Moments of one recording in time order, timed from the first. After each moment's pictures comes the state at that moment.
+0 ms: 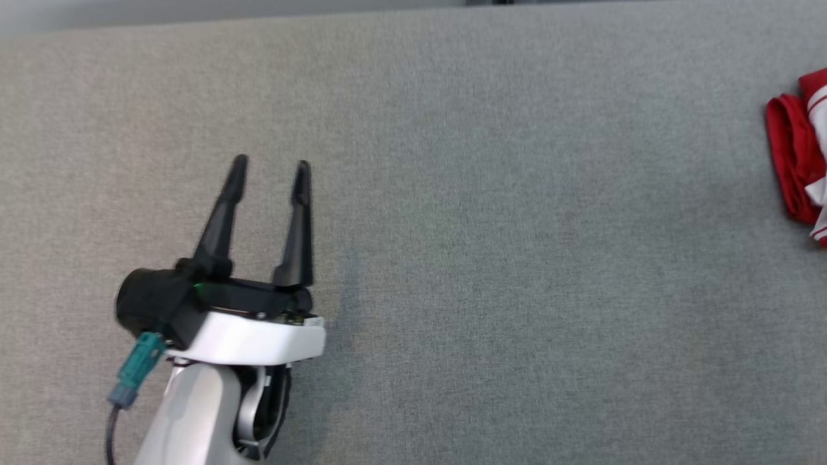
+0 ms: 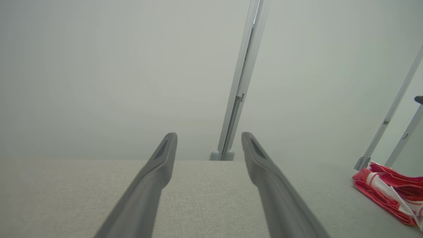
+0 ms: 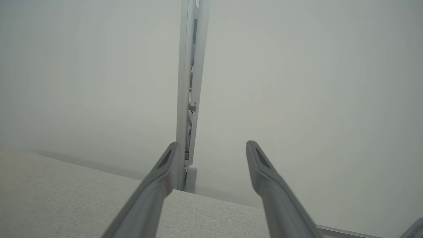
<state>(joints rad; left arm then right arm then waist) -0.27 0.05 -0.24 -0.01 -0.31 0.04 -0.26 -0.82 -0.79 0.46 0.40 0.73 0.13 -0.23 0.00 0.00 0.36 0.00</state>
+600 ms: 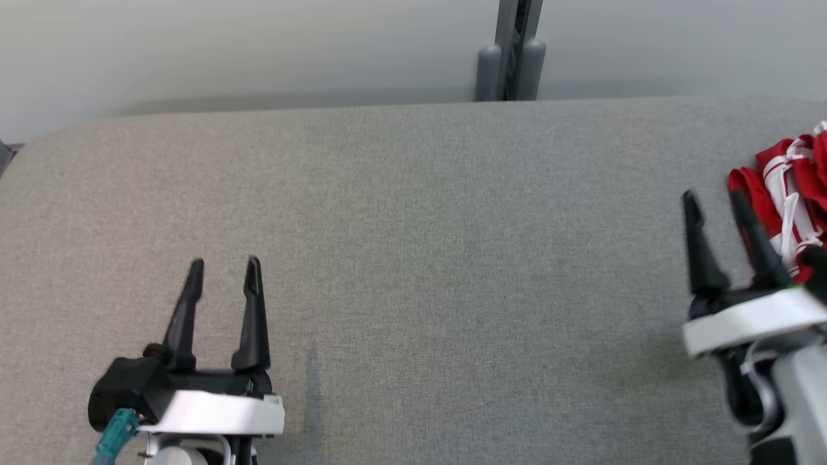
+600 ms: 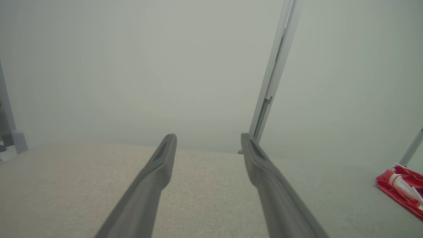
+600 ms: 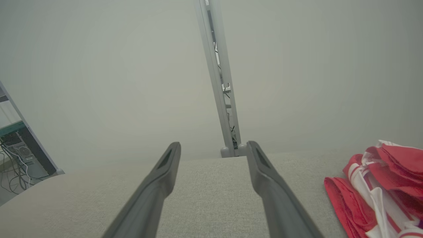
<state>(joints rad) -0.06 0.05 -0.09 0.01 -0.30 0.02 -0.26 -0.35 -0.28 0.17 0.31 0.53 0.13 -0.26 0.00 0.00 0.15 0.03</state>
